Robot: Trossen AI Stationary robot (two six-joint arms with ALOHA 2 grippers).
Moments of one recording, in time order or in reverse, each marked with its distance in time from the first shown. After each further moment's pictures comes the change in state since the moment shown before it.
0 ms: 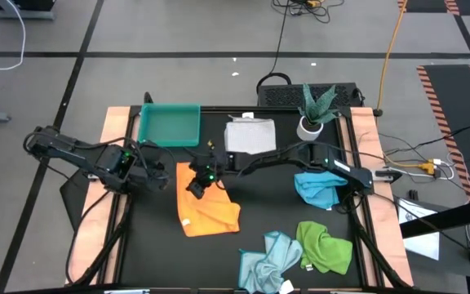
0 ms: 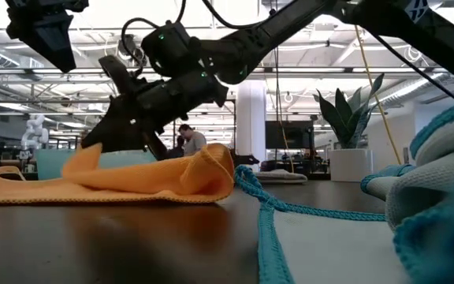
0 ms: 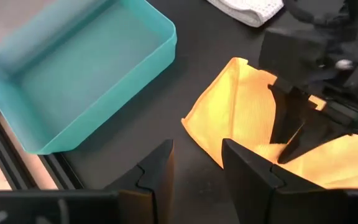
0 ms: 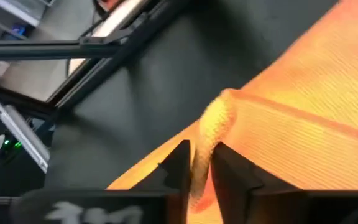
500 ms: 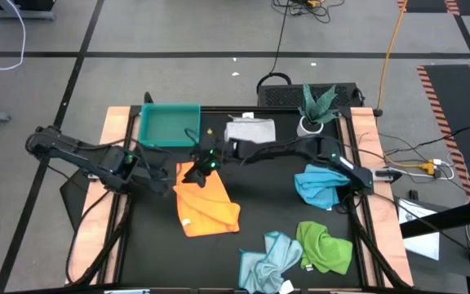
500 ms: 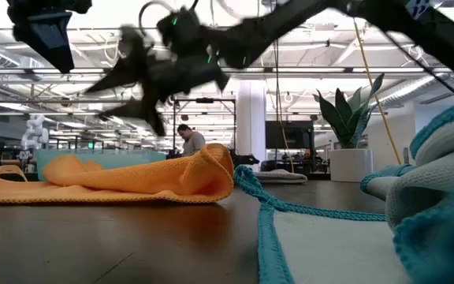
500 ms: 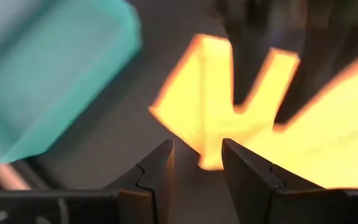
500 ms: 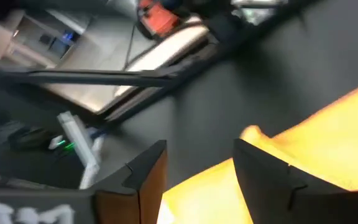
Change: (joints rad) left arm -0.002 0.036 -0.001 0.089 0.125 0.137; right arm -0.059 -0.111 -0.001 0.010 -0.158 -0.035
